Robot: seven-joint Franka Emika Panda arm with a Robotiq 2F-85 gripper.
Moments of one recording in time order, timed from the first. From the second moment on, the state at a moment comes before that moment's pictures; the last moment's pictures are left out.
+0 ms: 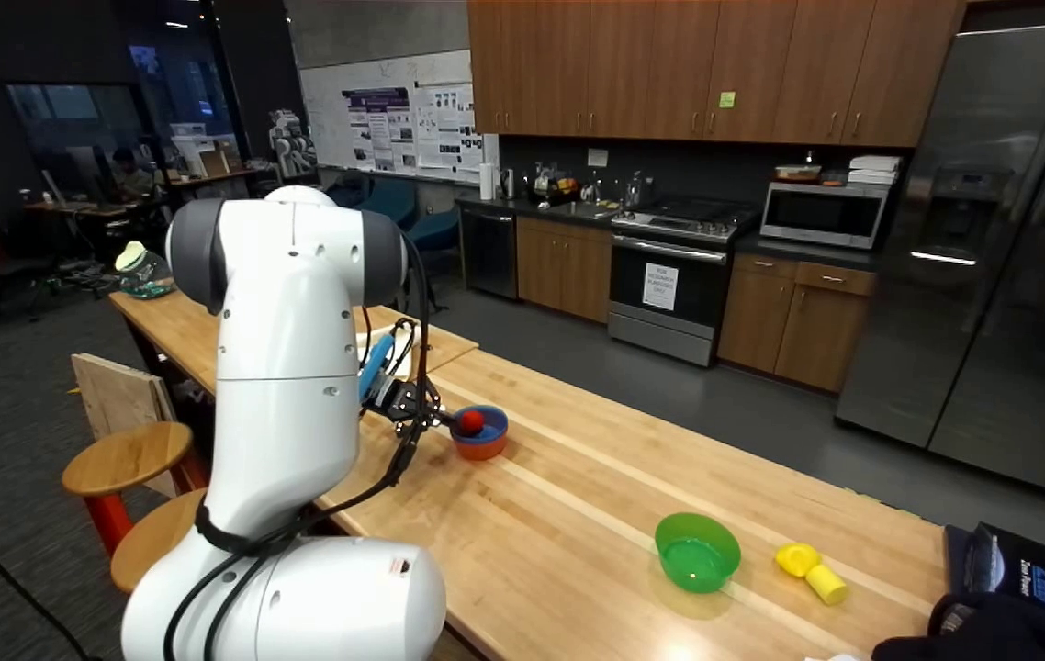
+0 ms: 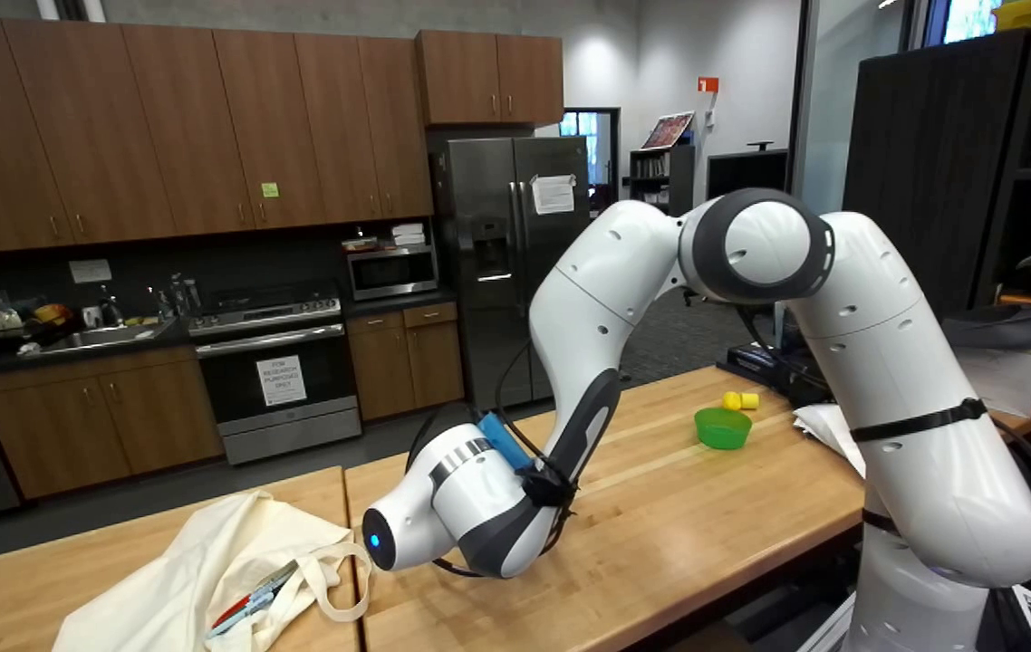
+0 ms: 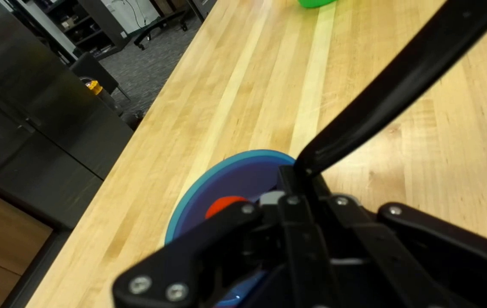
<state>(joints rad) 0.50 0.48 0.40 -1.99 -1.06 1.43 0.05</state>
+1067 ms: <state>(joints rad) 0.51 0.41 0.42 -2.04 -1.06 1.41 0.10</state>
